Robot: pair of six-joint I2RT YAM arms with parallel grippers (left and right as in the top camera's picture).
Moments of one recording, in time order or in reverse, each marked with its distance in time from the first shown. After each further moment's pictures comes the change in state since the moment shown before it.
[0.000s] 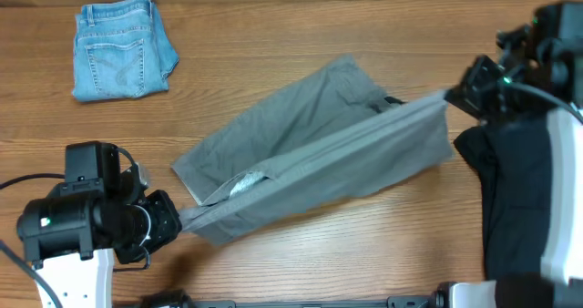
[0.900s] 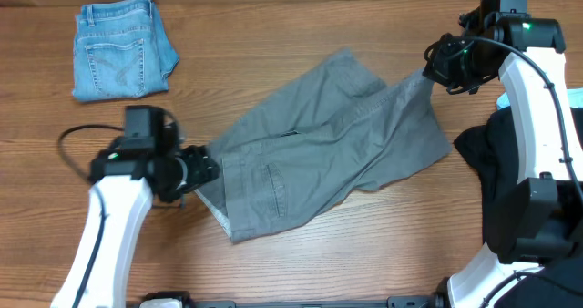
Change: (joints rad) left arm -0.152 0.304 -0.243 0.697 0.030 -0.047; right arm 0.034 0.294 0.001 0.267 0.055 -0.011
